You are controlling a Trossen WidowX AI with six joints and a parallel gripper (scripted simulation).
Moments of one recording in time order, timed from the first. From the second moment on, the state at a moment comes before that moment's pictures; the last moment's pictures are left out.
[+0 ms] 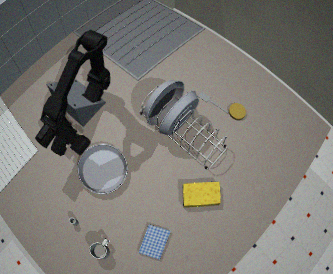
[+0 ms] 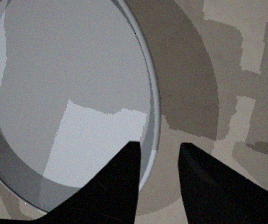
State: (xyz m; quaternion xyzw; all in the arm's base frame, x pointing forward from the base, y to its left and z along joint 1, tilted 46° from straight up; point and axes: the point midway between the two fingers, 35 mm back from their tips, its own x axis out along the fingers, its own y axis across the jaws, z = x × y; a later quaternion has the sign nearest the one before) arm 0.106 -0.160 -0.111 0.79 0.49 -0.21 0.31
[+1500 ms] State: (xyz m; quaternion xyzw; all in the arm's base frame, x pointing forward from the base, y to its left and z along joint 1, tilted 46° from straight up) arm 0.109 -0.154 -0.116 0.79 0.49 -0.21 0.31
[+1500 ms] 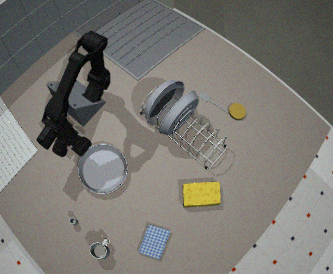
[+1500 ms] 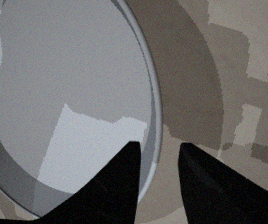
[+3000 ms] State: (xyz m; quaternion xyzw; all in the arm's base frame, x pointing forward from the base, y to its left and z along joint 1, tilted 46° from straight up) arm 0.113 -0.149 -0.121 0.79 0.49 -0.21 0.31
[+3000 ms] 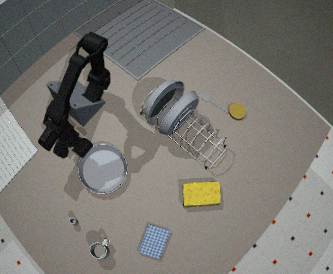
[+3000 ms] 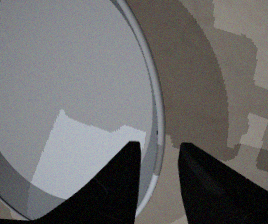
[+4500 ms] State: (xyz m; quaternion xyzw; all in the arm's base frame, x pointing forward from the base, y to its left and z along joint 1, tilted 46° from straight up) arm 0.116 -0.145 -0.126 0.79 0.49 -0.21 0.31
